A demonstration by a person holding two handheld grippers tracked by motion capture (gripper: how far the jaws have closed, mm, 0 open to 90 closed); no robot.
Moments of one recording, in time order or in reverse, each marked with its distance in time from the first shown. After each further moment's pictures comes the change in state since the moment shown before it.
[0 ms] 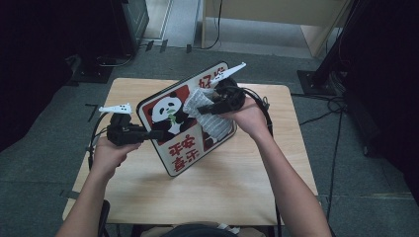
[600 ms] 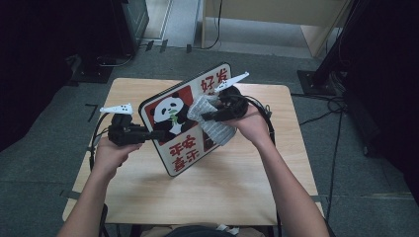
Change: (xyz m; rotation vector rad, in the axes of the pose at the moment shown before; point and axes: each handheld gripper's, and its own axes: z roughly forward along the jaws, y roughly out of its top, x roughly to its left) left arm -0.001 0.000 0.002 -0.009 -0.014 0.013; right arm -0.002 -0.025 0.005 0.001 -0.018 0.014
